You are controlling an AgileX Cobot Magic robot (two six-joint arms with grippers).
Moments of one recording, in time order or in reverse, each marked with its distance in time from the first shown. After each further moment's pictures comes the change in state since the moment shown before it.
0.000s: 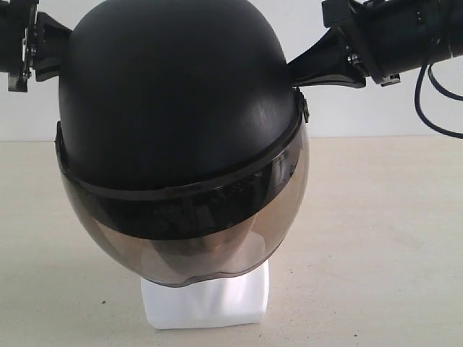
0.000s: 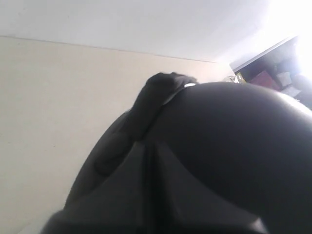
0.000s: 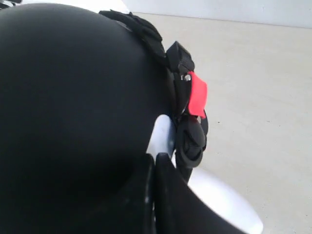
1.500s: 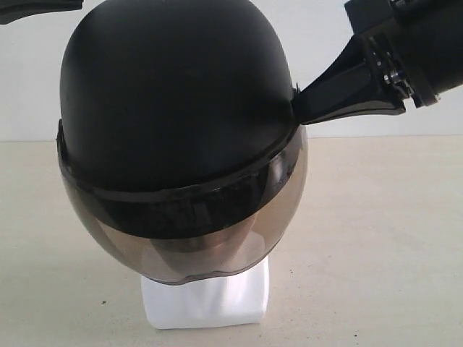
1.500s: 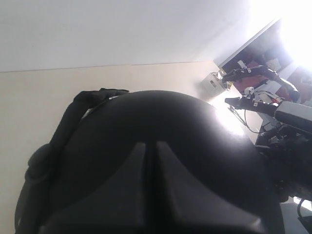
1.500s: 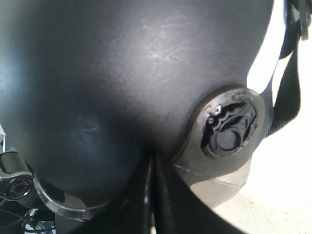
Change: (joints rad) left arm 0.037 -0.108 -0.088 0.029 0.100 -0.039; right arm 0.063 -0.238 0.079 -0.223 0.143 0.259
